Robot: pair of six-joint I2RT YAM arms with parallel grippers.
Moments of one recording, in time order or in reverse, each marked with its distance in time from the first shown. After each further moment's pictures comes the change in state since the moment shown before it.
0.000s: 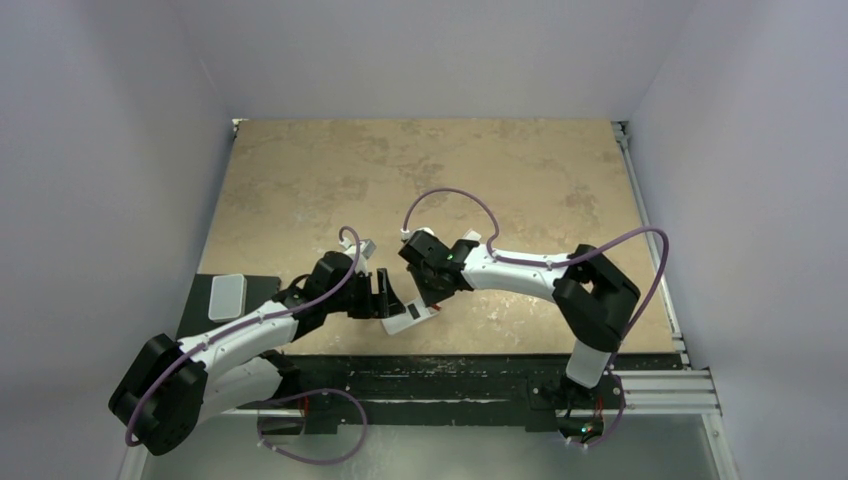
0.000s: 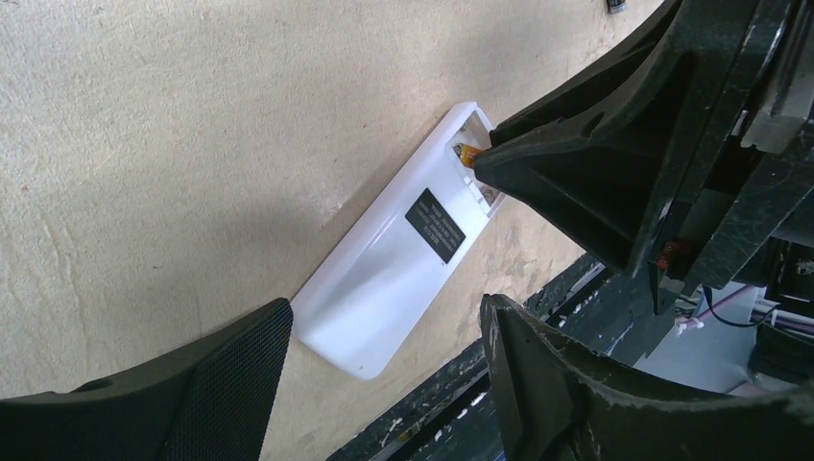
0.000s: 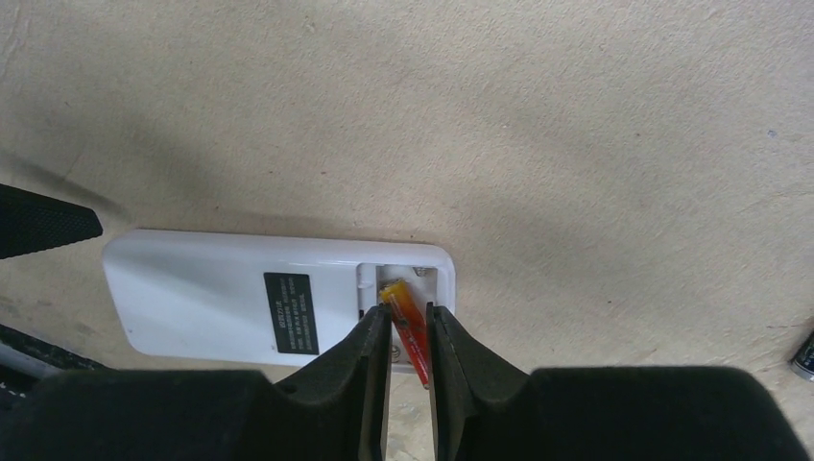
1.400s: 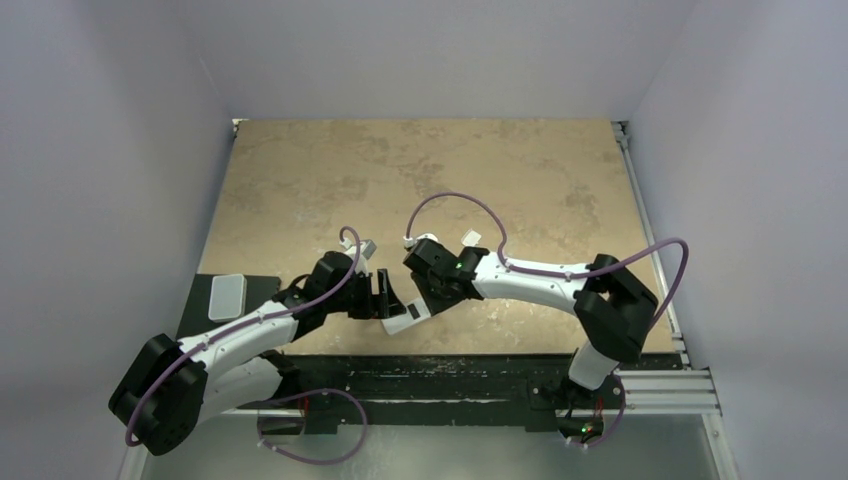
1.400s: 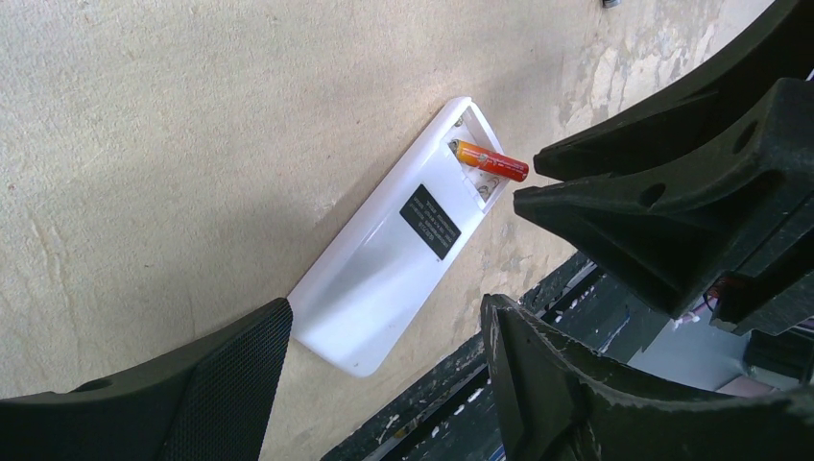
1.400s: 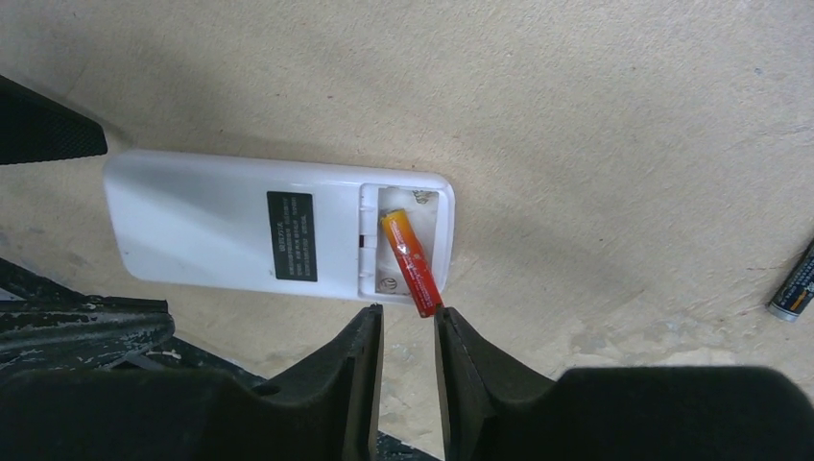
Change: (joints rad) left arm 0.000 0.000 0.000 0.000 0.014 0.000; right arm 0.041 -0.103 -0.057 -0.047 0.021 -0.013
